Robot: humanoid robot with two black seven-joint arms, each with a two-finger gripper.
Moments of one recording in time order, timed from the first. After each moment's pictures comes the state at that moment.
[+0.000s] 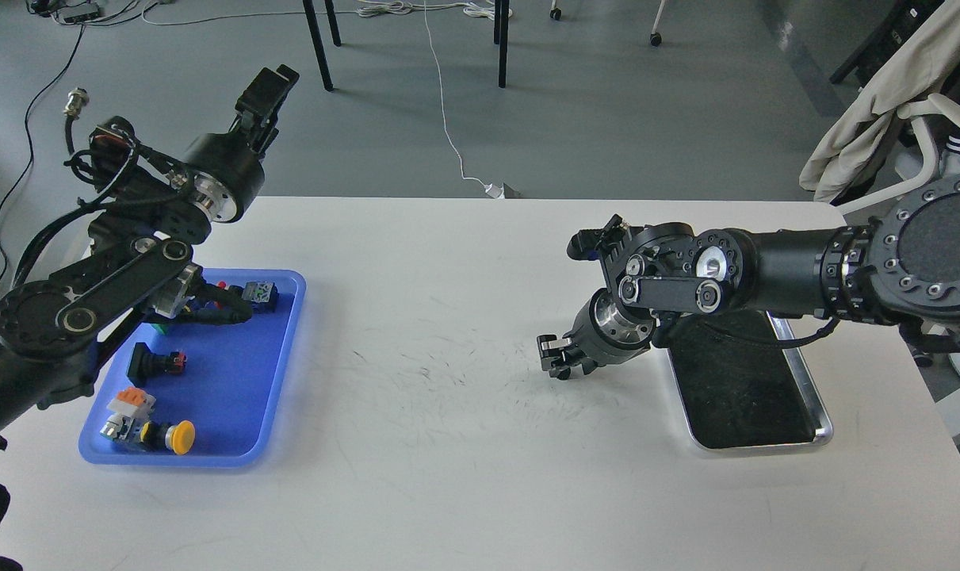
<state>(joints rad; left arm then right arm) -0.77 0.47 -0.68 -1.10 0.91 0.23 -0.08 1.48 0.00 -0.80 0.90 -0.30 0.49 -0.17</state>
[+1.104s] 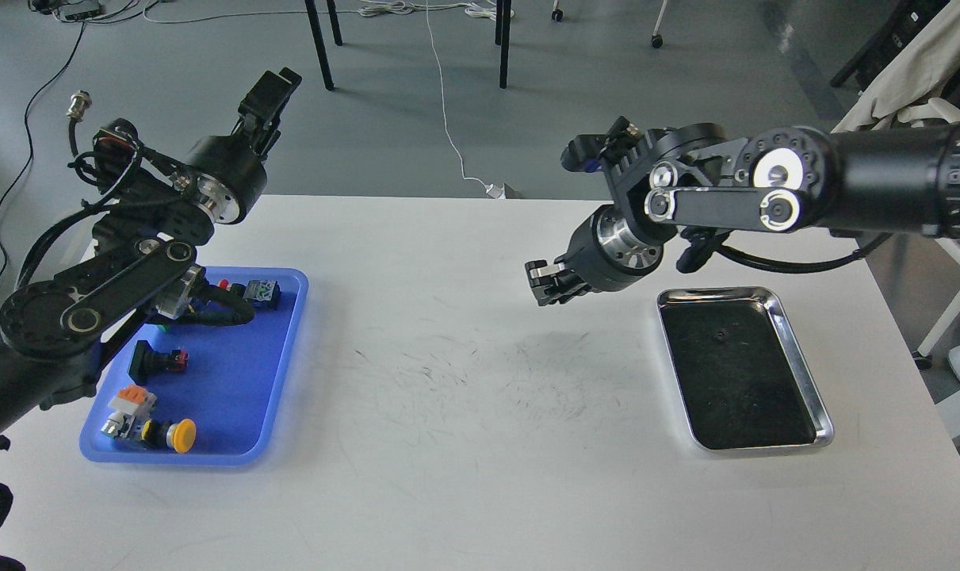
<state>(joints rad) -0.77 0.46 -0.67 -1.09 0.91 0.23 -0.09 1.74 -0.29 -0.69 1.19 -0.43 0.49 -0.16</state>
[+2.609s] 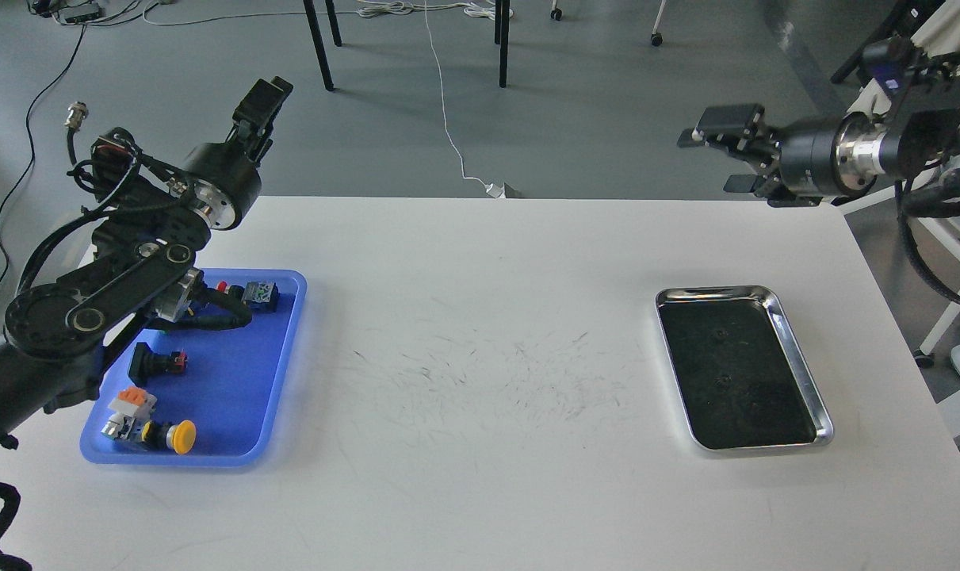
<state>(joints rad) -0.77 0.44 -0.68 -1.03 0.87 0.22 -0.09 1.28 -0.73 0.20 0.95 -0.38 0.49 -0.14</state>
